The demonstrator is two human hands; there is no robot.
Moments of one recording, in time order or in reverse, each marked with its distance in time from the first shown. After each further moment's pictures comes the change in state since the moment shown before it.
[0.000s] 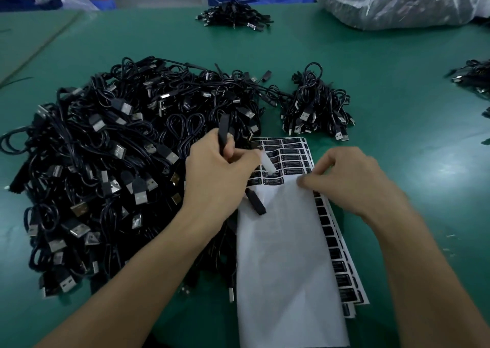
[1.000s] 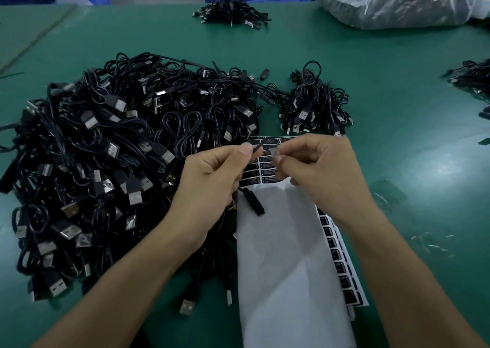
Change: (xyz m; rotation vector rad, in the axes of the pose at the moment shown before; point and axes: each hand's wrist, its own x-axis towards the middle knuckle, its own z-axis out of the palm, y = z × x) left_hand -0.012 -0.001 -0.013 -0.255 -0.247 -0.103; right_hand -0.003 -0.023 0.025 0.547 0.043 -0.296
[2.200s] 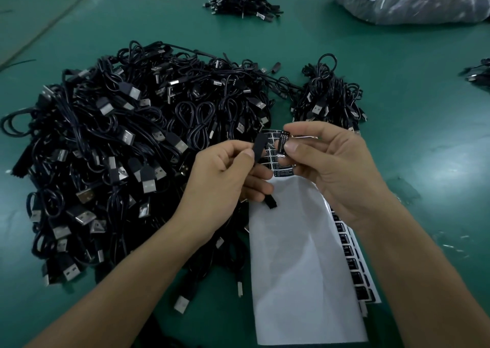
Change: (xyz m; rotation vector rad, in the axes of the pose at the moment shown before) left_hand -0.003 -0.006 -0.003 -0.073 -0.016 -0.048; right_hand 0.000 -0.006 0.005 0.526 -0.101 0.139
